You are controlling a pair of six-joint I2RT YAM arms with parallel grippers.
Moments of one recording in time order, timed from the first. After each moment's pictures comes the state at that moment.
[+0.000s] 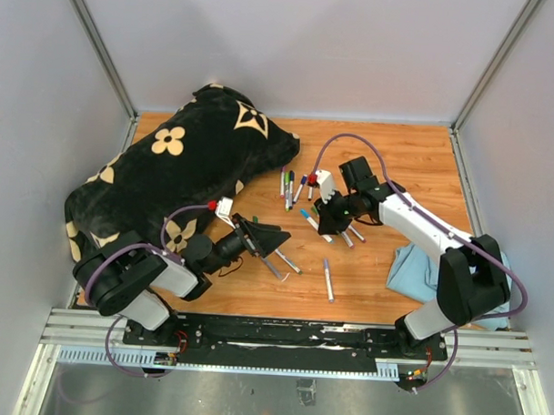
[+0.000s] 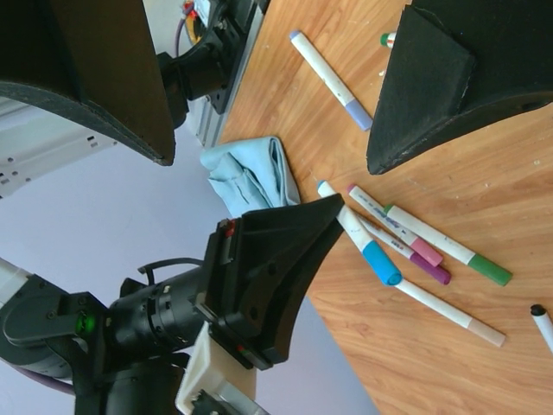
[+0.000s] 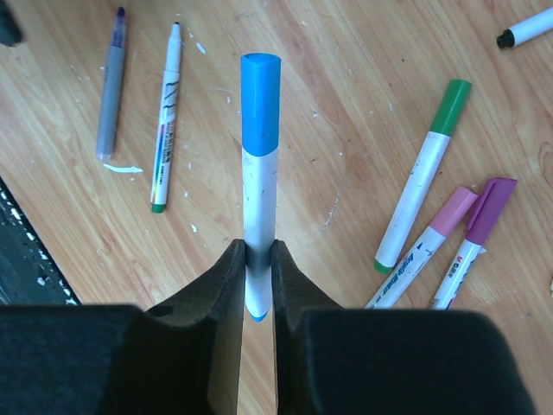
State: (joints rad) left arm -0.75 1.48 0.15 1.51 0.15 -0.96; right arm 0.48 1.53 1.08 -0.61 -0.48 -0.35
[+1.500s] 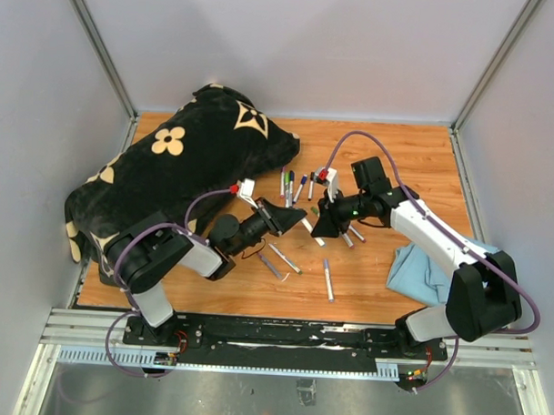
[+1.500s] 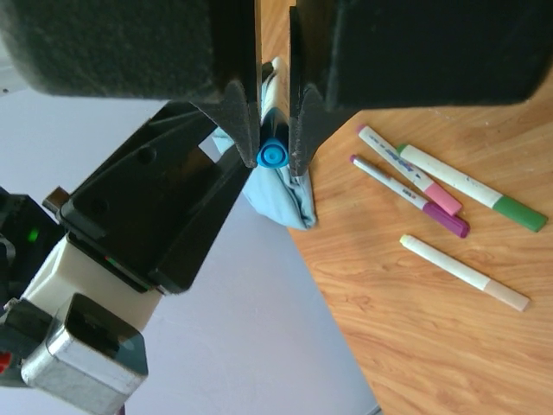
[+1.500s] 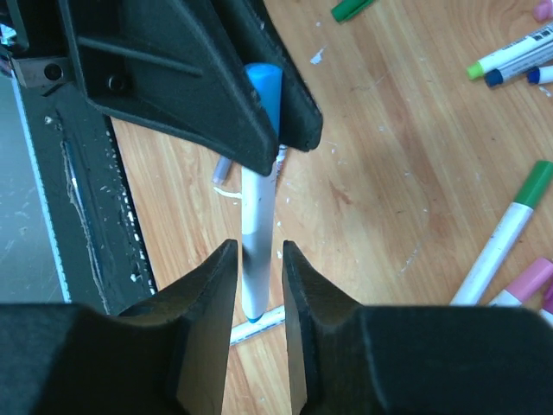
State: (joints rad) left arm -0.76 1.72 0.45 1.43 0.10 -1.03; right arm 0.44 1.42 1.03 -0.56 -0.78 -0.32
